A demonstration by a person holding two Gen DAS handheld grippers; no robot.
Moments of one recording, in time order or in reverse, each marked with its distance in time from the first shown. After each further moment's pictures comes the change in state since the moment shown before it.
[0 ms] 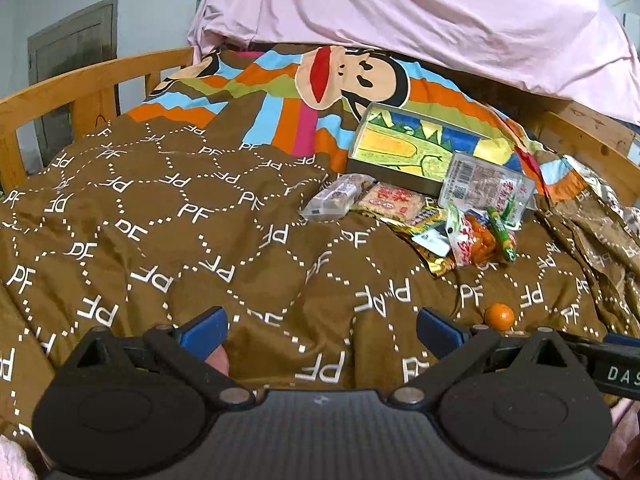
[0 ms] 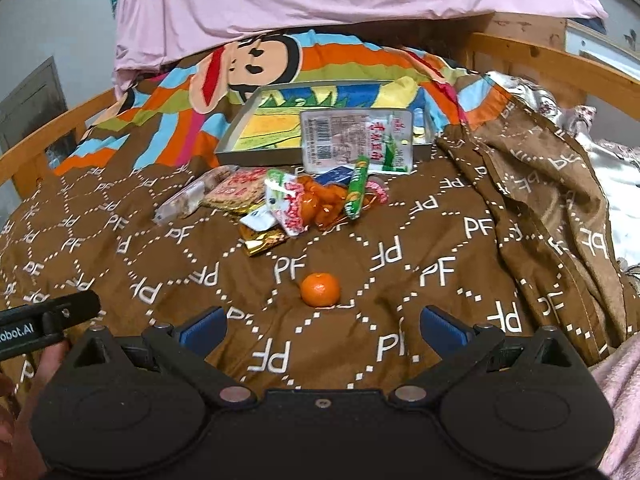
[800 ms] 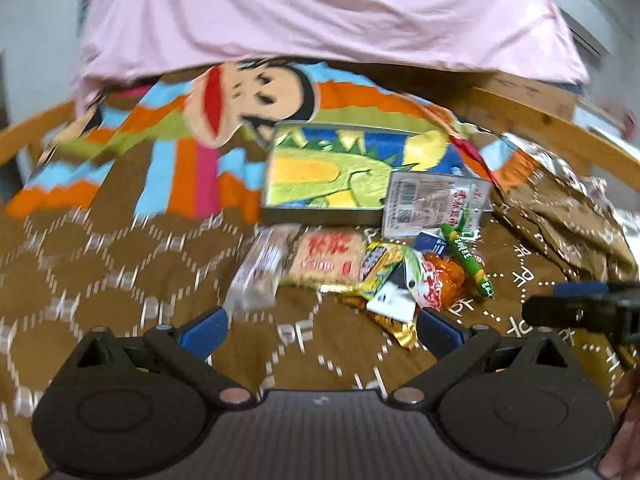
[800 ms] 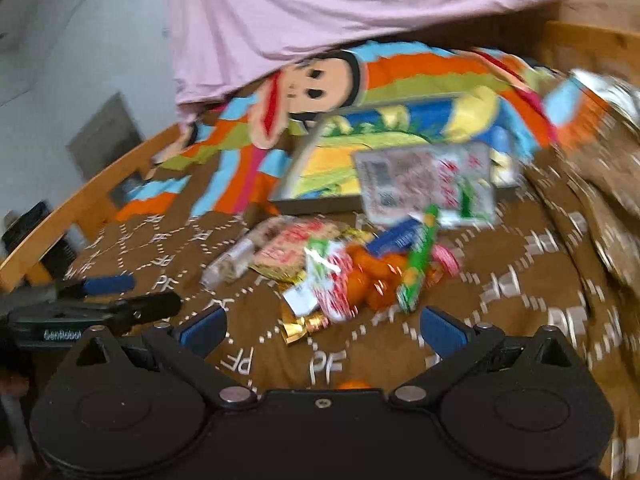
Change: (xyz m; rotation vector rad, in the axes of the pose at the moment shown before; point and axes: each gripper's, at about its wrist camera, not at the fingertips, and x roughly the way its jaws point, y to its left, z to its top) left arm 0.081 -0.027 0.073 0.283 -0.024 -0.224; right arm 0.069 -0.043 0.077 -0.021 -0.030 0.358
